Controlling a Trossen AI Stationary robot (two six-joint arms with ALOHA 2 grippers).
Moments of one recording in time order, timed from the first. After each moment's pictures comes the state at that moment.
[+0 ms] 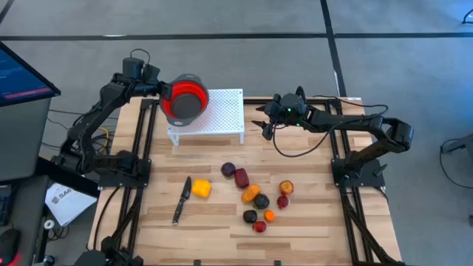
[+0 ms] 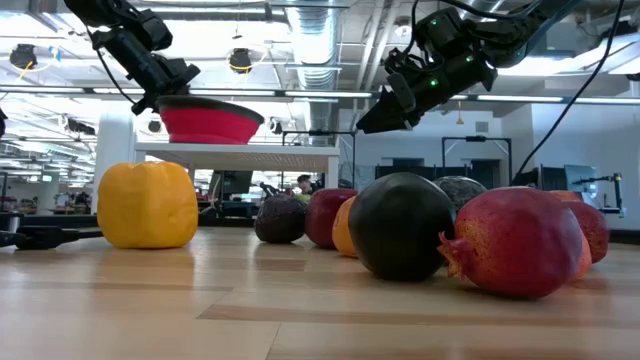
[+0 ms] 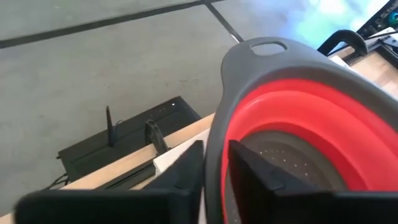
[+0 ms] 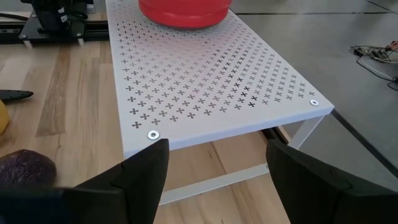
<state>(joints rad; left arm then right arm) 1.25 1.17 0.98 -0.51 0.30 0.03 -0.45 1.44 0.83 0.20 -0.08 -0.16</state>
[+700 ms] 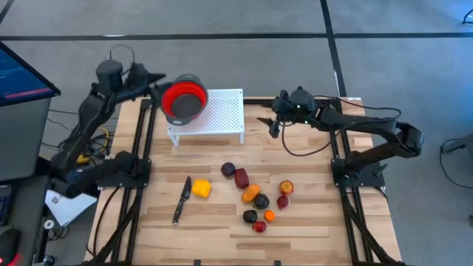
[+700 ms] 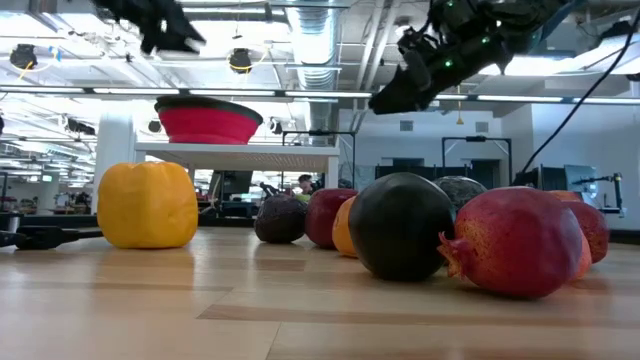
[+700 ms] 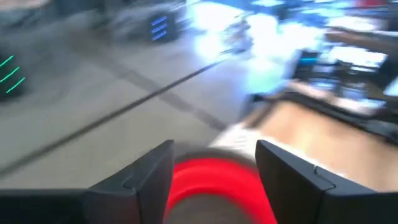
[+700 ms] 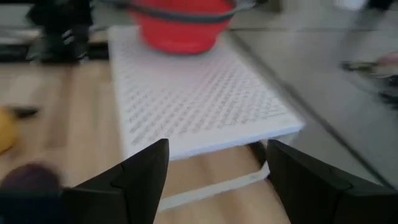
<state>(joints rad) 1.13 0.86 1.03 -0.46 0.48 0.13 -0.46 1.32 0.83 0.10 -0.12 -0.19</state>
